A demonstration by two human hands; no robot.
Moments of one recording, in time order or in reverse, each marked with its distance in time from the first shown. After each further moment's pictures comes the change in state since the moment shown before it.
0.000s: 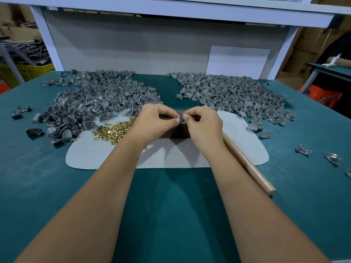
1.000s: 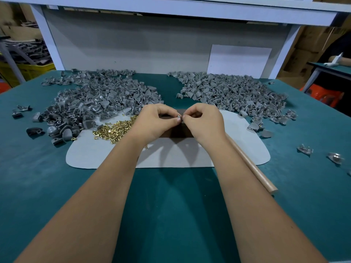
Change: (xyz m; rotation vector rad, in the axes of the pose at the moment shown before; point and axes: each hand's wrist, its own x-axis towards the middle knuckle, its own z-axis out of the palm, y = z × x) left_hand -0.001 -0.001 -0.001 -0.084 -0.025 -0.008; right_hand 0.005 -0.006 -0.003 0.003 -0.062 0.072
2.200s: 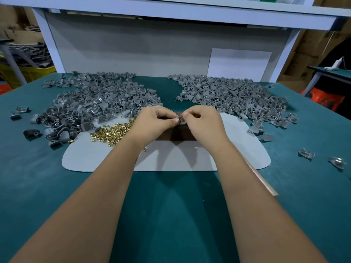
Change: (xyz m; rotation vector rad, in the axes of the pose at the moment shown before) left_hand 0.001 0.005 0.002 0.026 0.037 -0.080; right_hand 0.011 0.009 -0.003 0.055 -0.066 -0.104
